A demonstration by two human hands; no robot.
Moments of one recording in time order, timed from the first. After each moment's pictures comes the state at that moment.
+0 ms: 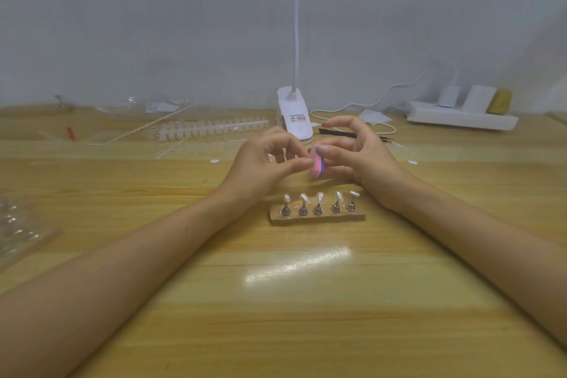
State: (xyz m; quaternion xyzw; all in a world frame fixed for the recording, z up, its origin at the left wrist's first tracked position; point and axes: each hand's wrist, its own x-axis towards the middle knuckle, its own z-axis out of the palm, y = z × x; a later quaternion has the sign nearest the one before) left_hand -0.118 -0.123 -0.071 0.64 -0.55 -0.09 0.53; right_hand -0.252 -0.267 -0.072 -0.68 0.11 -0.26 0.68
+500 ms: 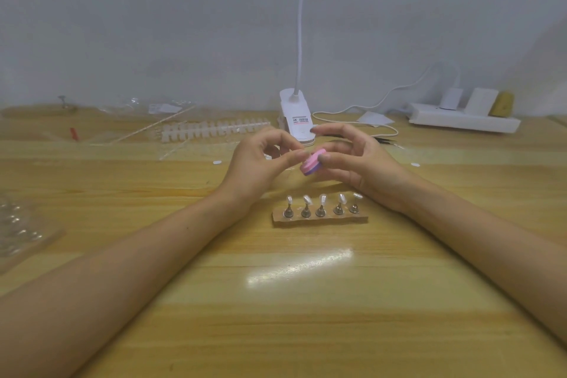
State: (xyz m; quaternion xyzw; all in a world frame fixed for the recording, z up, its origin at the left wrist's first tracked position) left_hand -0.111 -0.126 -0.075 0.64 -0.48 -0.11 0.59; right_hand -0.252 -0.269 -0.069 -0.67 0.08 -0.20 0.71
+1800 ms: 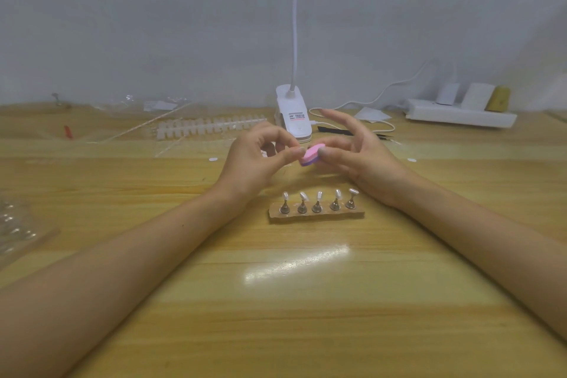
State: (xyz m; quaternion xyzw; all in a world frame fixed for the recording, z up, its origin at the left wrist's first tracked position) left_hand -0.111 -0.125 -0.076 0.65 -0.49 -0.09 0.57; right_hand -0.251 -0.269 -0.072 -0.68 0.10 -0.25 0.68
